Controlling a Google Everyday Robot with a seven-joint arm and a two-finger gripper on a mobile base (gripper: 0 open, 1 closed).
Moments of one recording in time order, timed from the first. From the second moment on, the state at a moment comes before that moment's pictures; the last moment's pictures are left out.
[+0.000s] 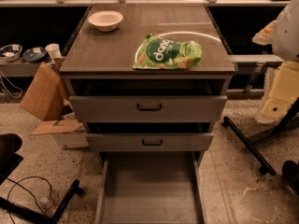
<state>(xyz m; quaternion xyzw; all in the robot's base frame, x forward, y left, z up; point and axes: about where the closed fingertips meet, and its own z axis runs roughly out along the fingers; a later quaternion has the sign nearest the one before) 0.438 -0.216 0.978 -0.60 0.78 -0.04 0.16</state>
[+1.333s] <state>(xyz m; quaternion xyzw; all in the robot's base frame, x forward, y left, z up) 0.414 -0.169 0.872 -0.57 0.80 -0.03 0.19</state>
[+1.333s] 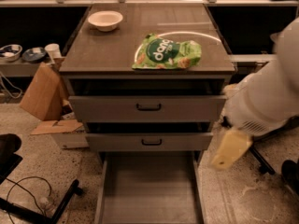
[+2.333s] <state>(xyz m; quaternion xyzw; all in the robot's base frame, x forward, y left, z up) 0.390 -0.160 0.629 -0.53 0.85 -0.02 0.08</state>
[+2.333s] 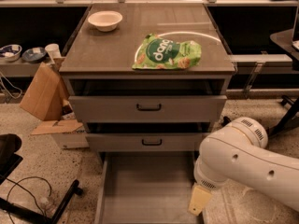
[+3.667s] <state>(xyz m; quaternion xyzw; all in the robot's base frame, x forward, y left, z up) 0.353 -0.129 0.458 -0.58 0.82 -0.01 -0.01</state>
